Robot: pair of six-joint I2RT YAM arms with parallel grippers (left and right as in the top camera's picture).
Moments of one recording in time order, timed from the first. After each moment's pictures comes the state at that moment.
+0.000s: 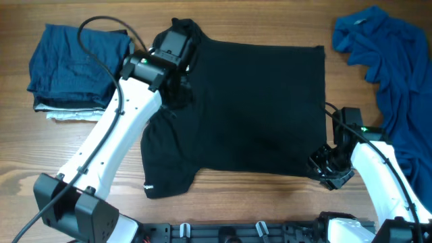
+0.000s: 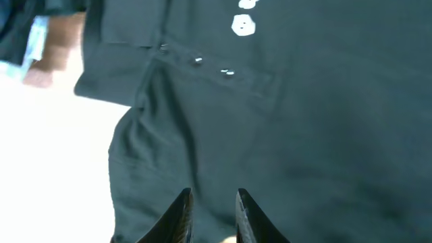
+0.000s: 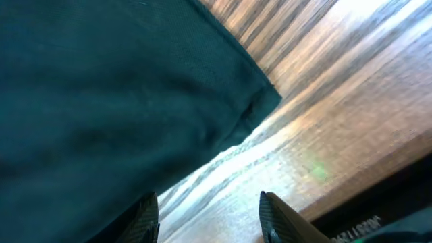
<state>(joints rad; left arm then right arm) -0.41 1.66 1.55 -1.25 -0.13 -0.62 -0.10 1.30 0.68 -1.07 -0.11 0.81</state>
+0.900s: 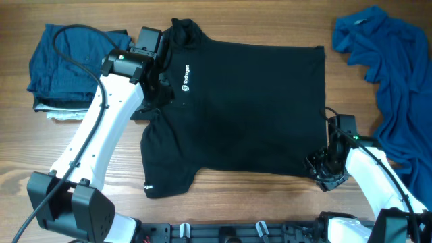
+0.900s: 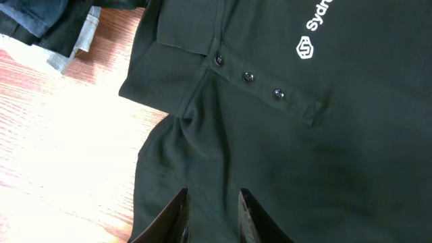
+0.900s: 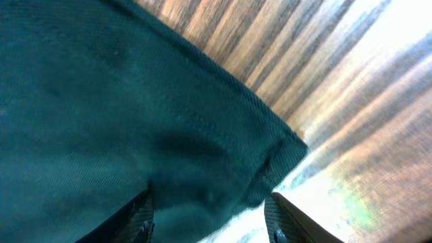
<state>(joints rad) -0.29 1.66 1.50 -1.23 -0.13 -0.63 -0.10 1.33 0.56 -0.86 -0.09 0.92</state>
